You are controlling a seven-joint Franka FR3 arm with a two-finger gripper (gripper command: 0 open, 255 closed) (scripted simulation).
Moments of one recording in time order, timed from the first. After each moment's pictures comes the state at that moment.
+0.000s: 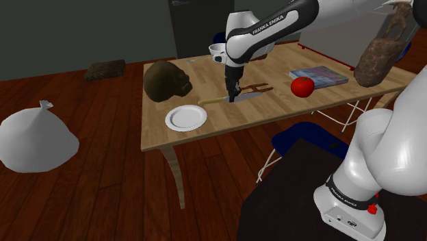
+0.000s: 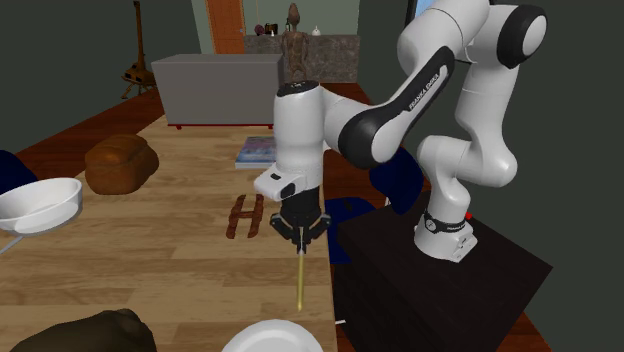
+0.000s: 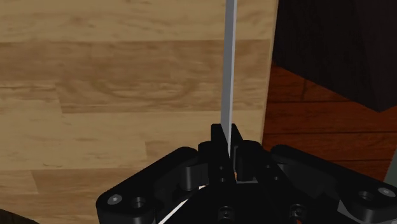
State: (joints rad) arm 0.42 -0.07 -0.41 -2.20 0.03 2.17 -1.10
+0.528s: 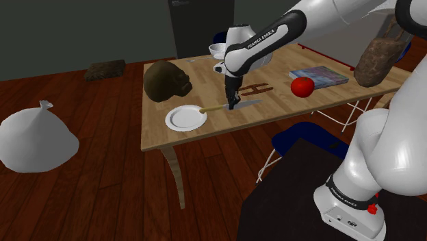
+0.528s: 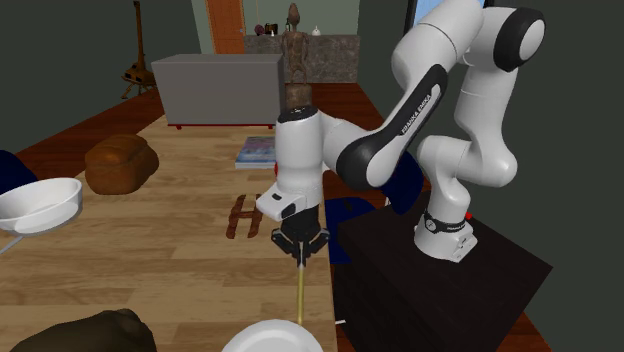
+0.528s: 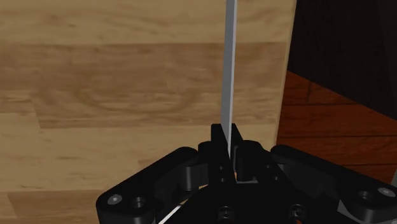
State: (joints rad) arm 0.41 -0.01 -0.41 -2.25 0.07 2.28 -1.13
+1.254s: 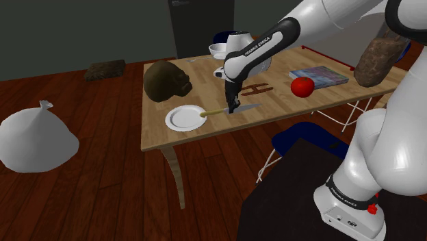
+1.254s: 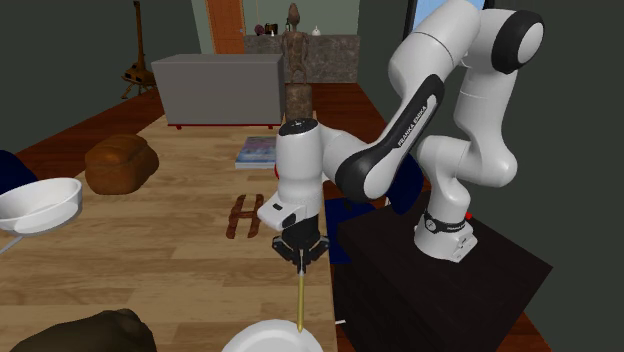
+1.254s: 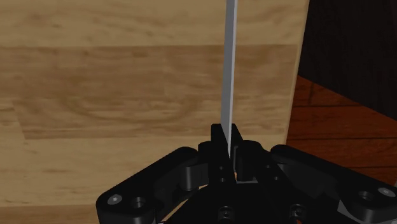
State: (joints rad) arm 0.41 0.03 -0.41 -2.28 0.09 2.33 -1.15
